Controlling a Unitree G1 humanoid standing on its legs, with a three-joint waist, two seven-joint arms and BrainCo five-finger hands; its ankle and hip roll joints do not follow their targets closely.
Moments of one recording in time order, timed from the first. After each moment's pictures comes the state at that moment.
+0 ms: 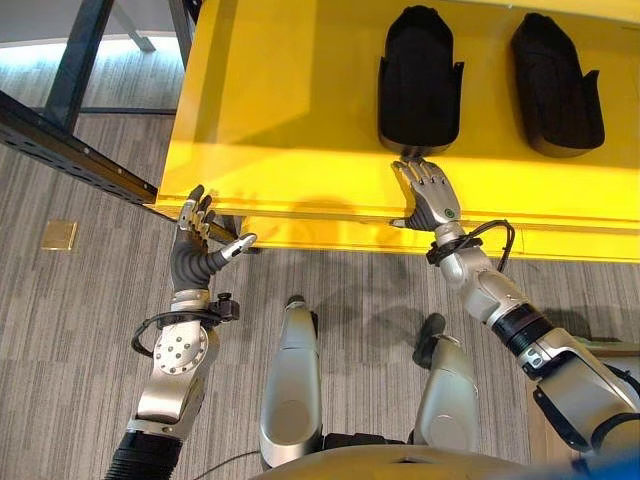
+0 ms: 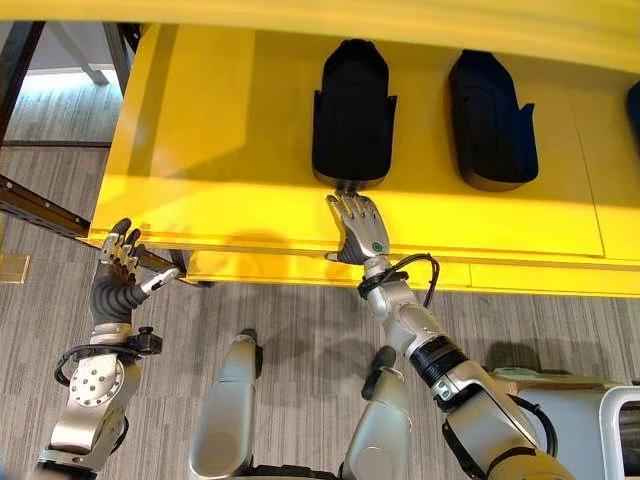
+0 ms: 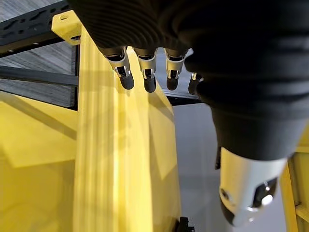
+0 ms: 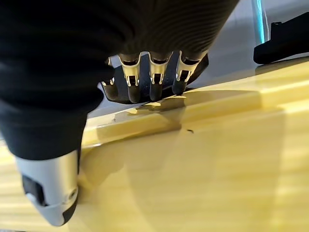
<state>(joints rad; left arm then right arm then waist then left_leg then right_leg) 0.13 0.46 -0.04 -0.13 -0.32 -0.32 0.31 -0.59 -0.41 0.55 0.45 -0.74 0.05 -0.49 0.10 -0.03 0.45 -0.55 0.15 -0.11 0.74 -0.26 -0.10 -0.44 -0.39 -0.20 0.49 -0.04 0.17</state>
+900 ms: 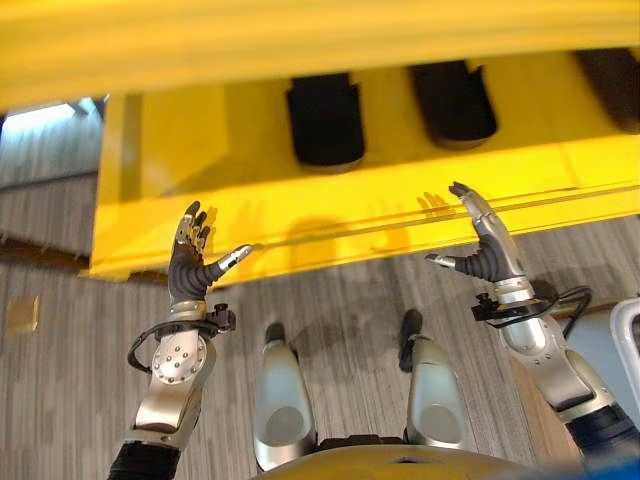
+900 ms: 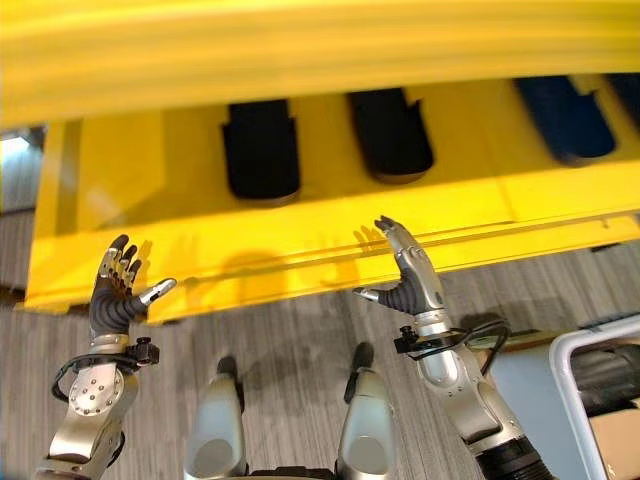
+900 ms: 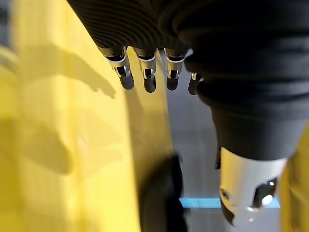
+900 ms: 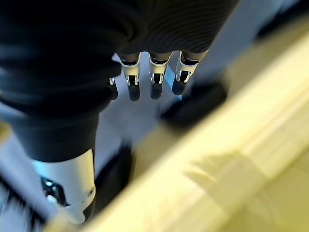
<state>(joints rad) 0.18 0.44 -0.04 -0.09 -0.30 -0.31 0.31 0.00 -0.57 0.22 -0.18 -0.36 -0.19 -0.36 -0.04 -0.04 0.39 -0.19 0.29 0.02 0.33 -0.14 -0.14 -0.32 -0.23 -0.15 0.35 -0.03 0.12</state>
